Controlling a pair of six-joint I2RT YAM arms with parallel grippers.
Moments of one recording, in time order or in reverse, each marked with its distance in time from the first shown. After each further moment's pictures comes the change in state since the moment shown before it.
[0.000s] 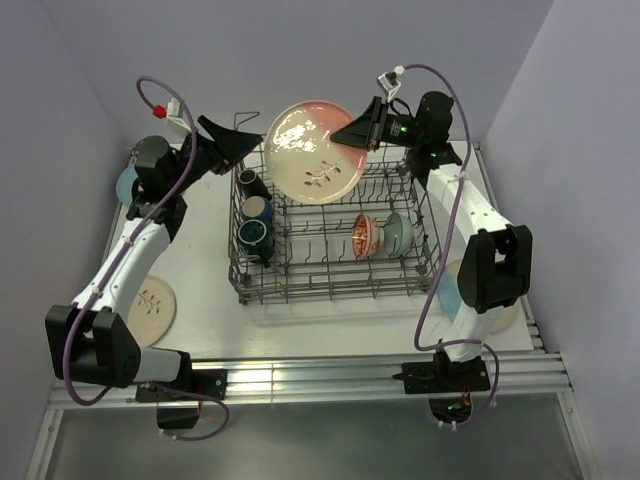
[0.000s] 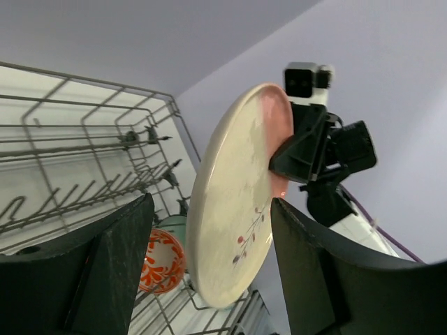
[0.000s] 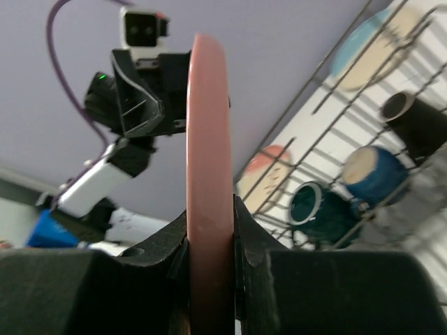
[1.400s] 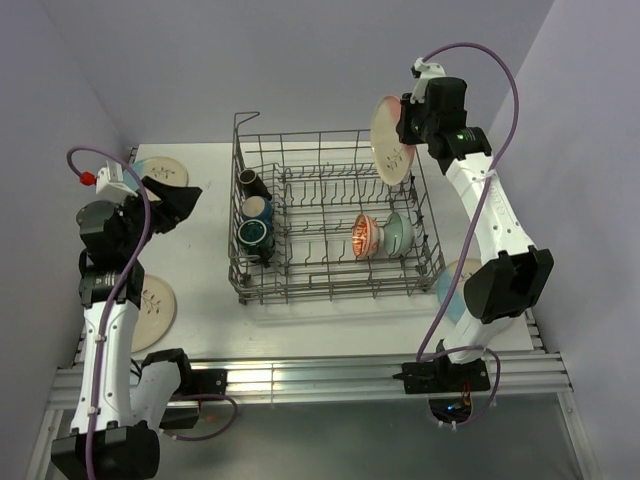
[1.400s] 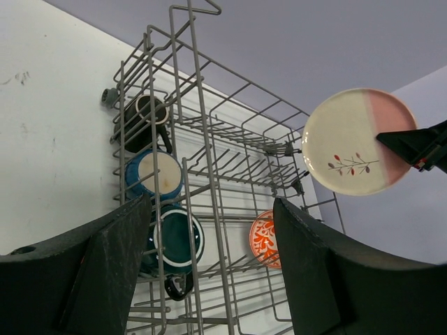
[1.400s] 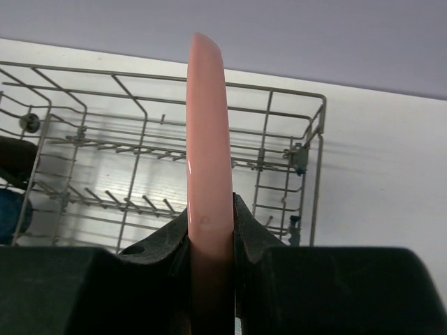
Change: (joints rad) left arm 0.320 -0.541 -0.279 -0.500 -0.146 0.325; right arm -0.027 -0.080 0.303 -0.988 1.065 -1.037
